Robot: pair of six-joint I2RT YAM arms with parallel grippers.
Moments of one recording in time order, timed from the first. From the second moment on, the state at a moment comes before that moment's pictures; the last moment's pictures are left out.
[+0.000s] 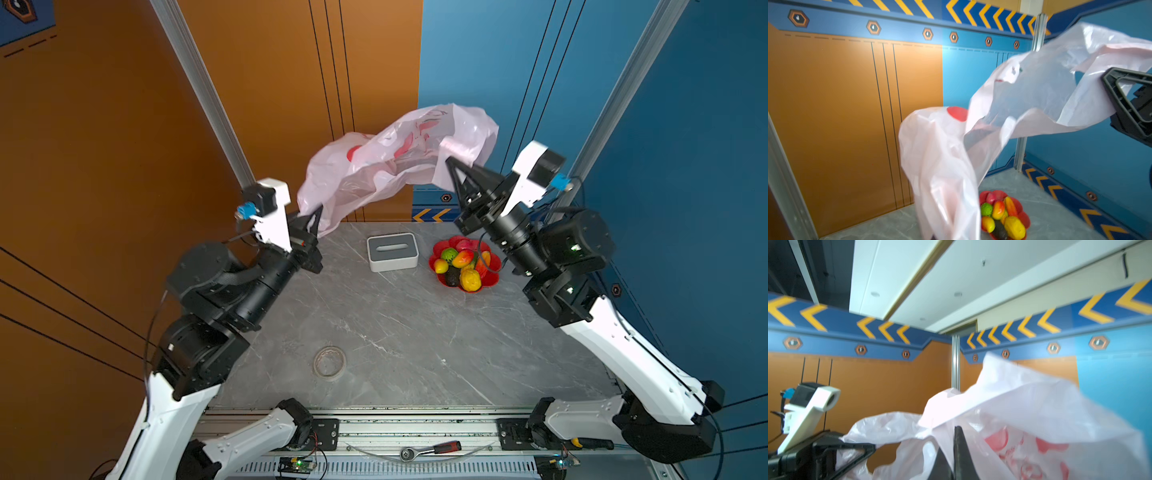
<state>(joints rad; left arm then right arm) -0.64 0.91 1.49 -0.50 -0.23 0.01 0.81 1.28 1.51 0.27 -0.05 0.01</state>
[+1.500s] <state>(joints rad) -0.47 1.14 1.90 -0.97 -0.29 -0.15 0.68 1.36 1.15 0.22 -0.16 0.48</state>
